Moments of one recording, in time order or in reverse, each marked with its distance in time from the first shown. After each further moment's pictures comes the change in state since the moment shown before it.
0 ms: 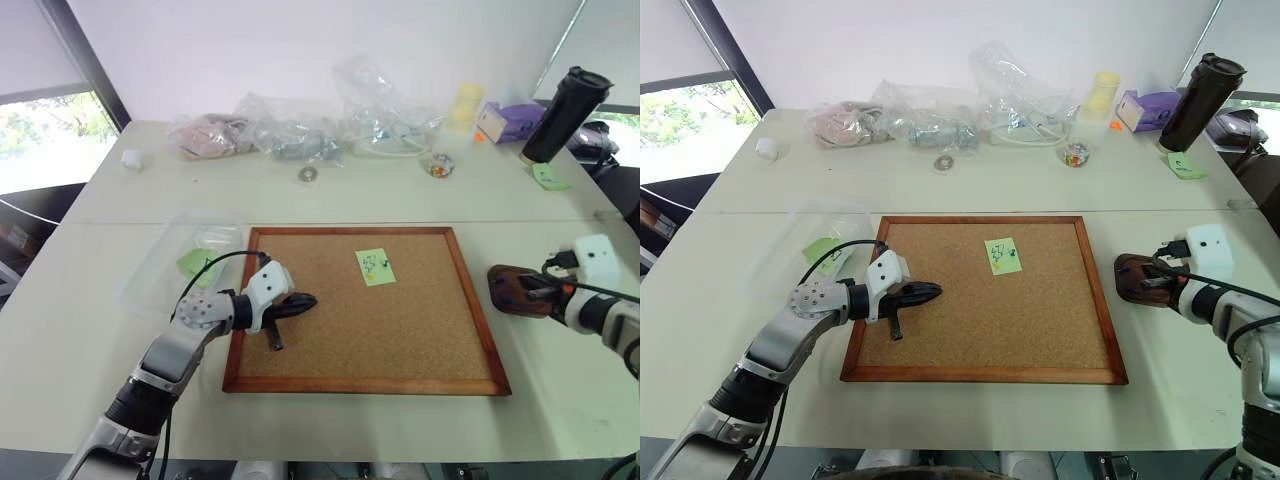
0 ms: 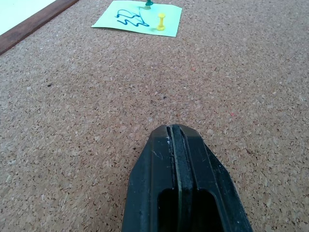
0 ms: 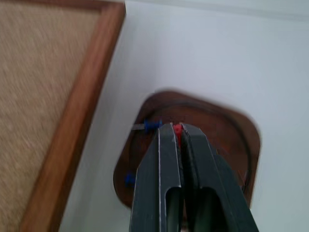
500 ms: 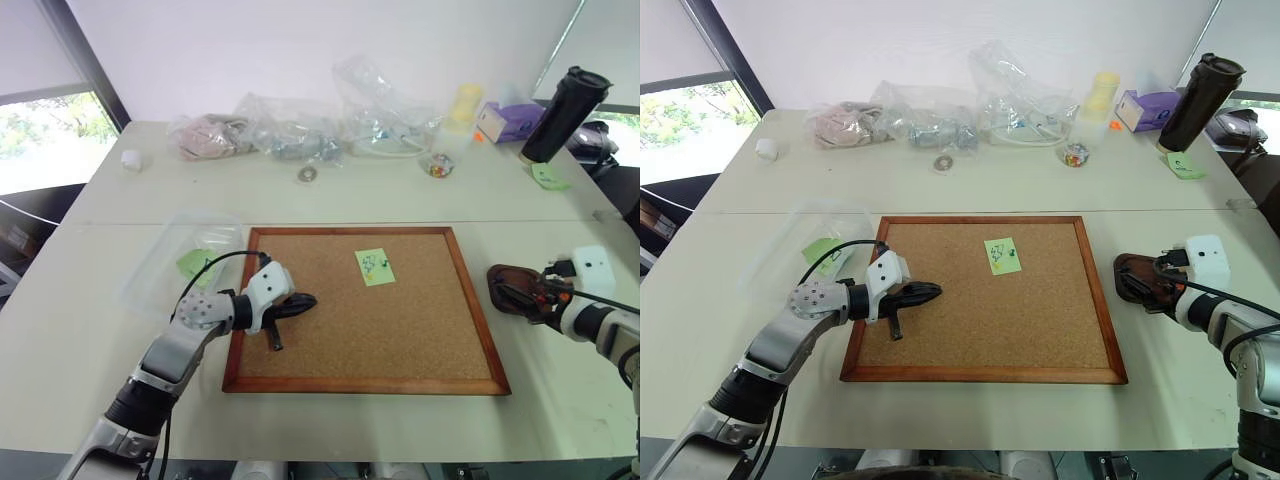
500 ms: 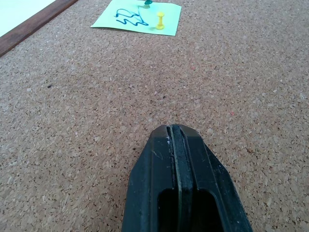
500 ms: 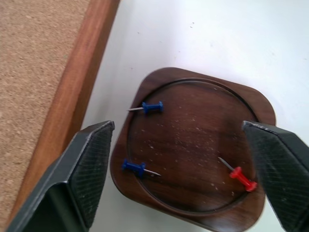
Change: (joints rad) left arm 0.003 0.000 0.000 -0.008 0.007 0.000 0.000; right arm 0.022 0.000 -0.002 0.032 0.039 -0.058 0.010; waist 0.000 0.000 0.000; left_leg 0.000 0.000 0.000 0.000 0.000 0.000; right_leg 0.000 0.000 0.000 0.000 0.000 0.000
